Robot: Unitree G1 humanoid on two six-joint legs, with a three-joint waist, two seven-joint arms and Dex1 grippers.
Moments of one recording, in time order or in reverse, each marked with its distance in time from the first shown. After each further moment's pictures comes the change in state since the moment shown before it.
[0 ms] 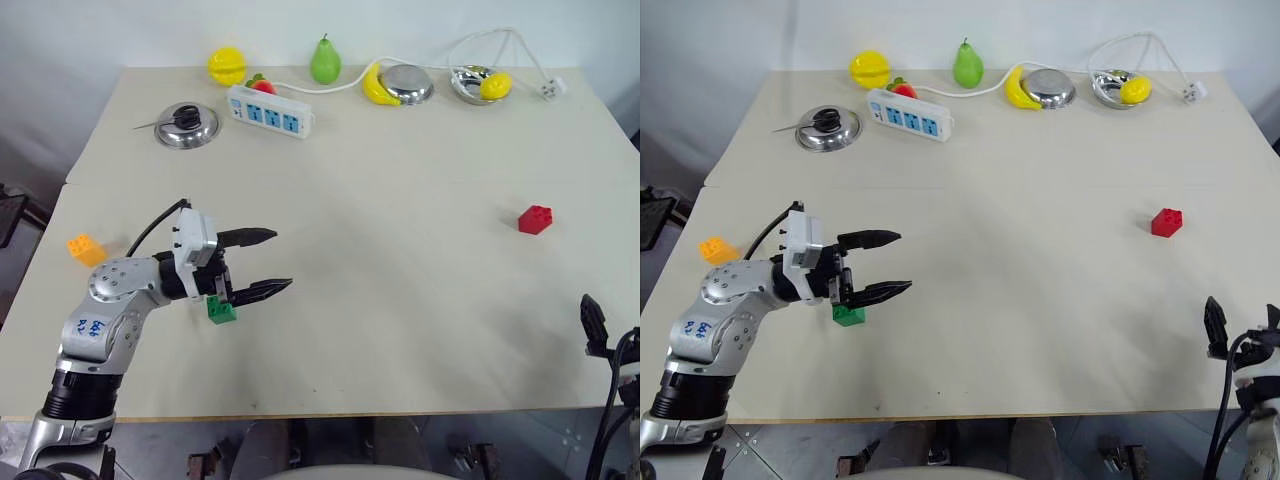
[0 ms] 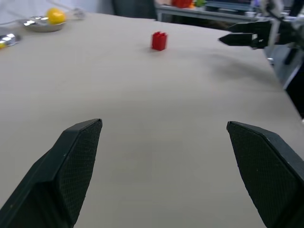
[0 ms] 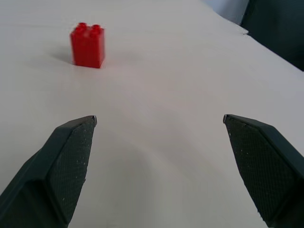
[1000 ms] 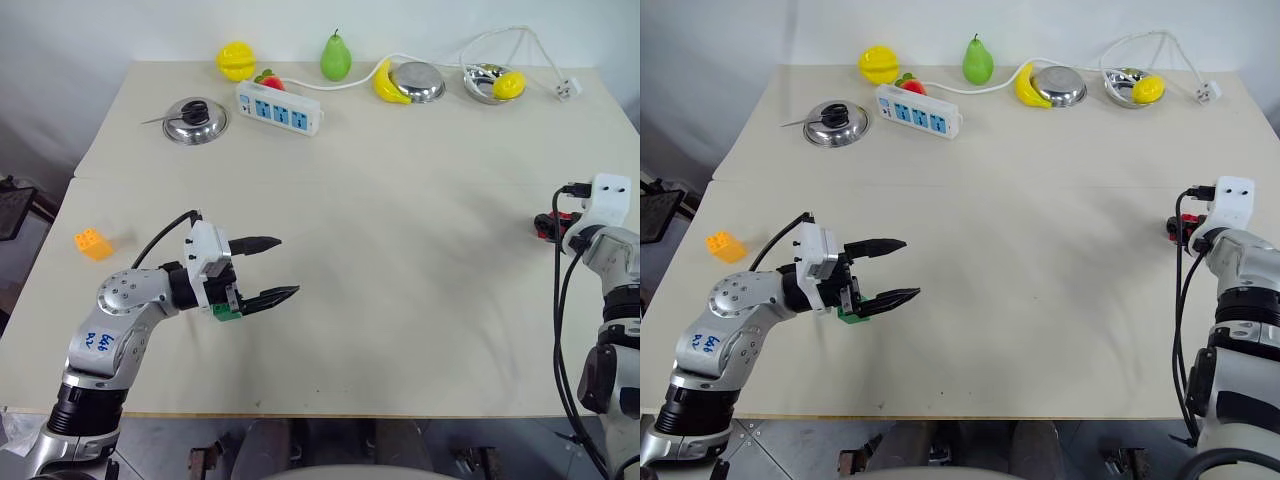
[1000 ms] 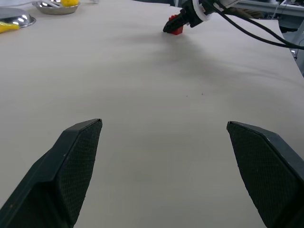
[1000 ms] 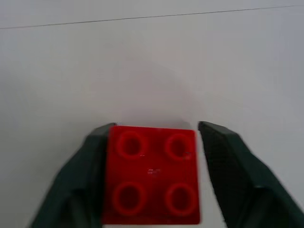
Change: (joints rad) left arm 0.086 -0.015 0.020 -0.096 0.063 0.028 0.085; right arm -0.964 -0.251 0.406 0.804 -0.220 0.495 -0.096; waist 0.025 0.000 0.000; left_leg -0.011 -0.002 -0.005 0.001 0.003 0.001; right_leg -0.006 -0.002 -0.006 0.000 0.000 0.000
